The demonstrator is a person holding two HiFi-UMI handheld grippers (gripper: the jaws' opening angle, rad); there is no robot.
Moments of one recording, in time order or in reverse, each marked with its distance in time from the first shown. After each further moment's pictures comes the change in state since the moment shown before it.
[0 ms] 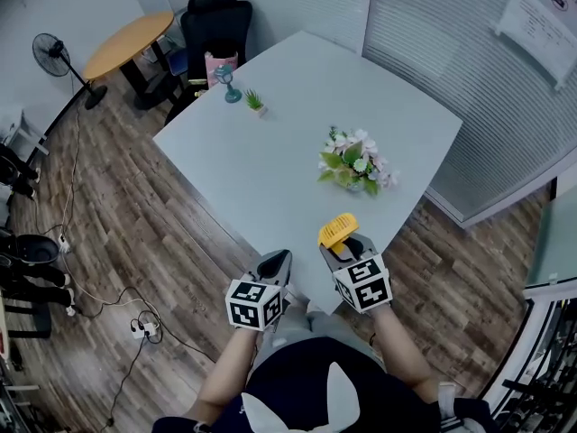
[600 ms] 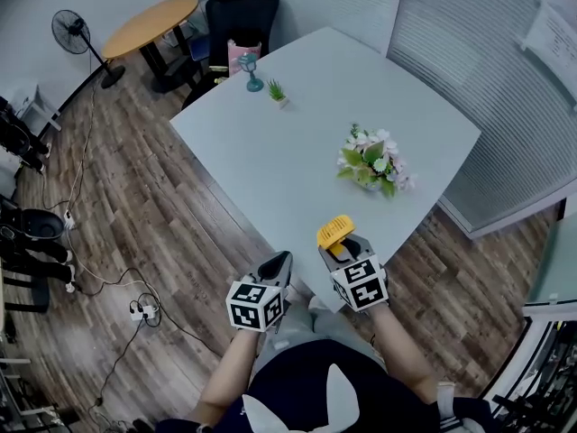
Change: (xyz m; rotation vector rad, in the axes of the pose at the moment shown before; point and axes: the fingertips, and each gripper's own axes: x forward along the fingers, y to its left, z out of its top) left arm -0.024 0.020 -0.019 -0.080 -0.026 0.082; right arm 0.027 0.031 -0.013 -0.070 0.038 0.070
